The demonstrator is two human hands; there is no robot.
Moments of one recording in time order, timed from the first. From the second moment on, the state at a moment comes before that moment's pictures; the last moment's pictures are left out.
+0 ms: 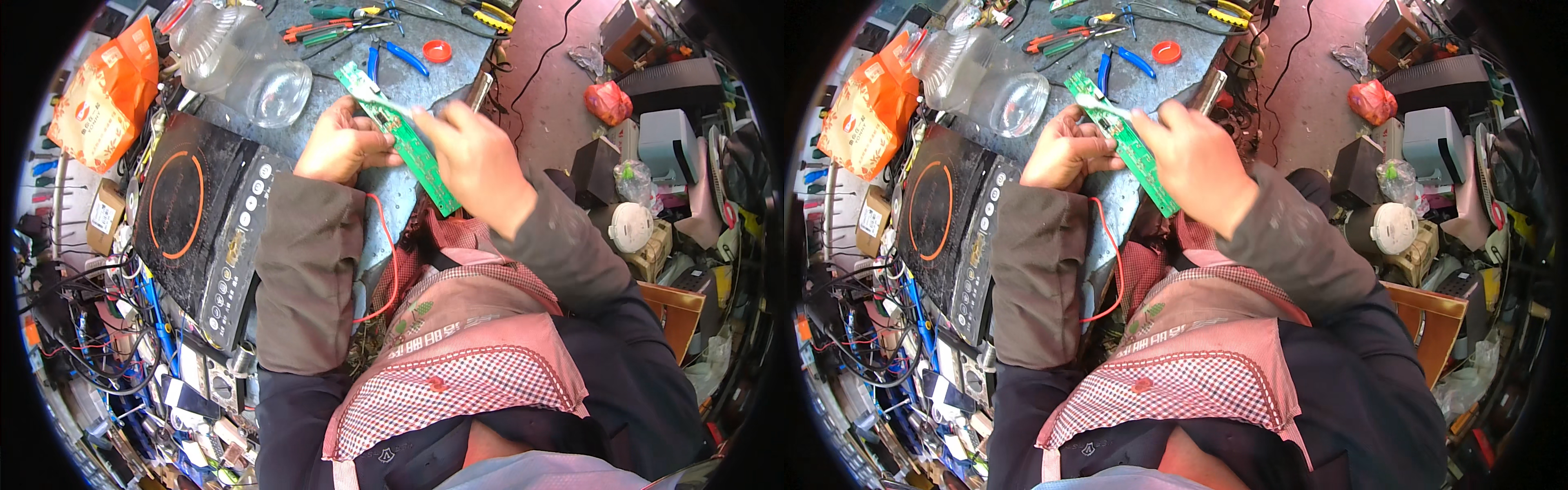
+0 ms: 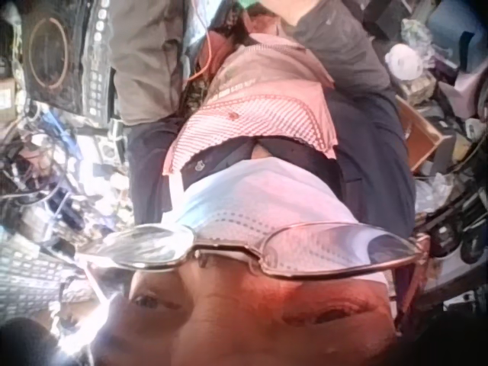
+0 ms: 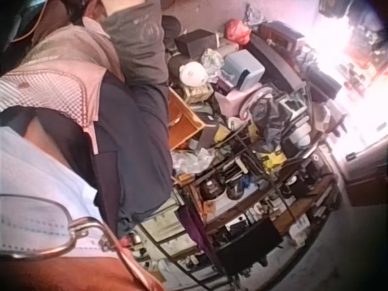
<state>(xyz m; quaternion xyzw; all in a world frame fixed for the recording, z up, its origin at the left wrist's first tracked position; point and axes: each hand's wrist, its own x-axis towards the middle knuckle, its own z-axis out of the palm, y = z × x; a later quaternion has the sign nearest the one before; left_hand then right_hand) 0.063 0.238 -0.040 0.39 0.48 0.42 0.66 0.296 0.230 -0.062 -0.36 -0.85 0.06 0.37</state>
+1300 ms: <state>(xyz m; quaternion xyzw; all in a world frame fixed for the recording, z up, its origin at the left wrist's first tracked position) 0.069 0.239 -0.041 0.39 0.49 0.45 0.64 0.264 0.254 -0.049 -0.35 -0.84 0.10 0.39</state>
